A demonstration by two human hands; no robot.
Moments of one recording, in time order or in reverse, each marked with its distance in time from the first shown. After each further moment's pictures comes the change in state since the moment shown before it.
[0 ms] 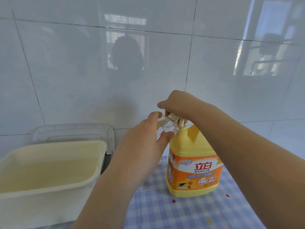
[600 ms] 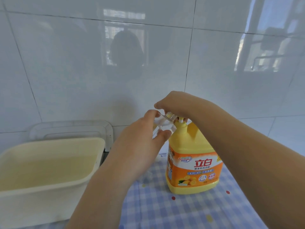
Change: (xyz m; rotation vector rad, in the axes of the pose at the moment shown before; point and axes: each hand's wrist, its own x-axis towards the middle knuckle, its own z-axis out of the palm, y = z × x) left_hand 0.004 -0.008 0.003 -0.050 -0.039 -0.027; right_hand -0.006 -0.005 0.003 -0.045 -0.094 0.038
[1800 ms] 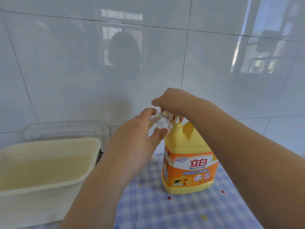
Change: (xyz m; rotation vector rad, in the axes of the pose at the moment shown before) left_hand -0.003 0.007 -0.002 -0.001 0.045 0.003; right_hand -0.001 0.003 -0.004 0.081 0.069 -0.064
